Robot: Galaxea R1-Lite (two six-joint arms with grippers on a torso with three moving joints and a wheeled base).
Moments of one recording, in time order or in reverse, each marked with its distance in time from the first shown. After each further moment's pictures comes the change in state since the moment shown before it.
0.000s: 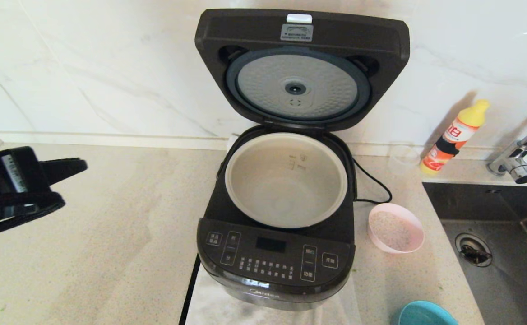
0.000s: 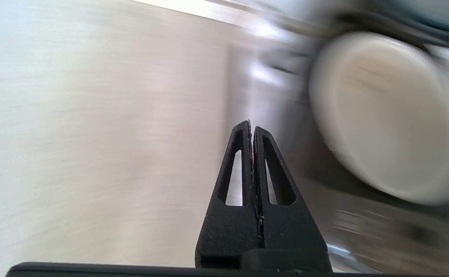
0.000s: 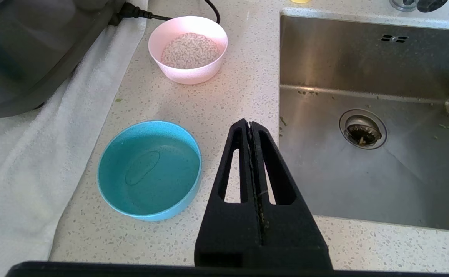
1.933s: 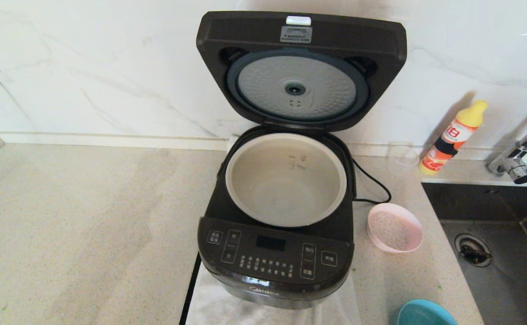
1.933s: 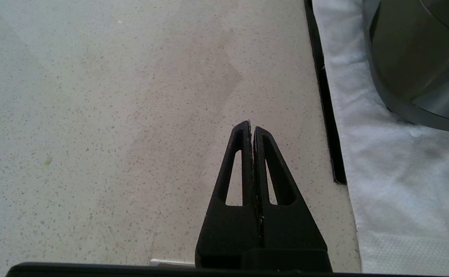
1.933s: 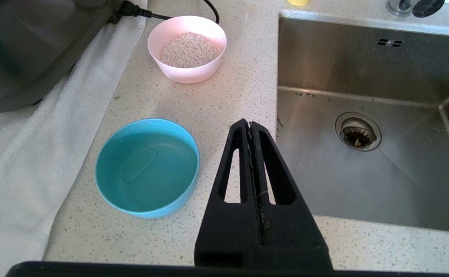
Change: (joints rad) left arm 0.505 -1.057 0.927 -0.122 -0.423 0.341; right arm -0.001 -0.001 0.000 0.003 -0.005 -0.023
